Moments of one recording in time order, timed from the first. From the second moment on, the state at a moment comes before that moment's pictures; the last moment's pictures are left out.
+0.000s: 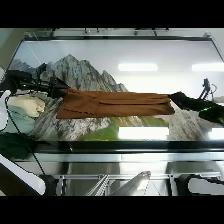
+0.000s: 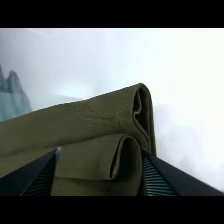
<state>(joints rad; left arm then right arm) 0.31 -2.01 1.69 -2.56 1.57 2.05 -0.41 -1.47 0.79 -0.30 0.79 0.63</state>
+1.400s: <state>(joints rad) -0.31 -2.10 1.85 -2.29 1.43 1.79 -0.41 -1.68 1.12 -0.63 1.26 0.96</state>
